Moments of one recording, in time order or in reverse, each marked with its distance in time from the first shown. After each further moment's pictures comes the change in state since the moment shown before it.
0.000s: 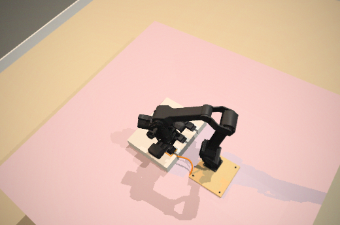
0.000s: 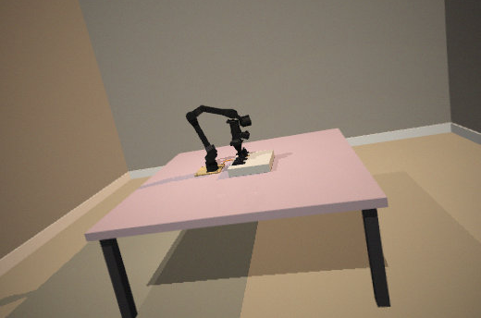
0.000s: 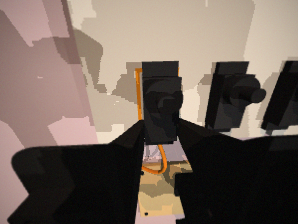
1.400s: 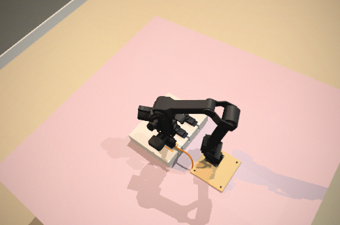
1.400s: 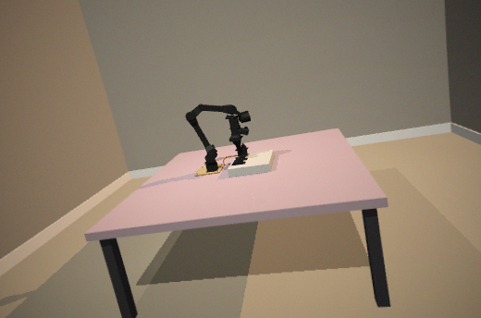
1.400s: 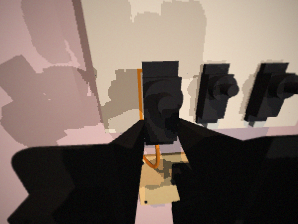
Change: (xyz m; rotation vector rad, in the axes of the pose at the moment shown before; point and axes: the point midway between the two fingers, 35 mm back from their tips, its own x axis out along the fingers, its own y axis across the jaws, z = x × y) arm -0.026 0.000 0.000 -0.003 -0.002 0.000
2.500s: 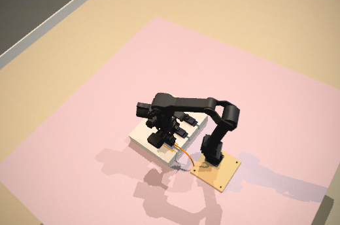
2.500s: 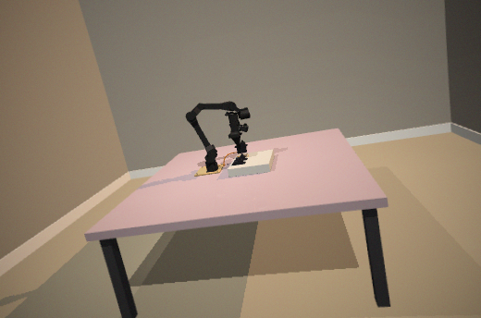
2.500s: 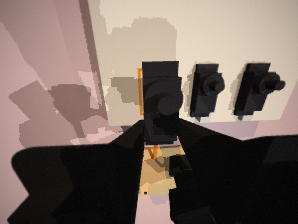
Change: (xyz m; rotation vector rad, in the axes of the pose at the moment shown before) arm -0.021 0.000 0.000 0.000 0.006 -0.003
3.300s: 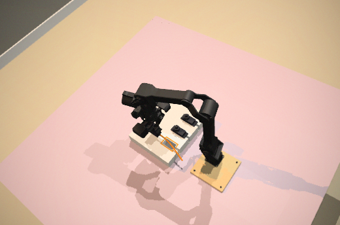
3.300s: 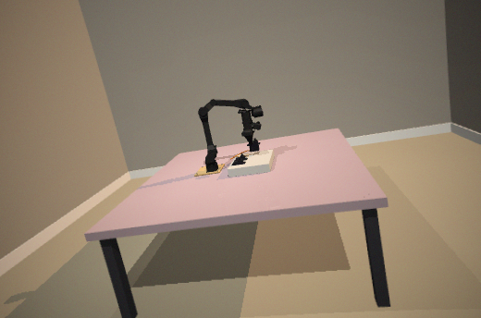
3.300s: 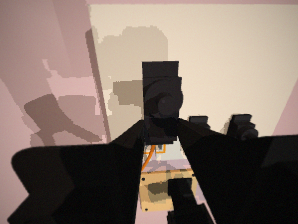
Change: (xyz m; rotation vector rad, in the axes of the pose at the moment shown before) arm -0.002 -0.001 0.081 0.003 -0.004 -0.002
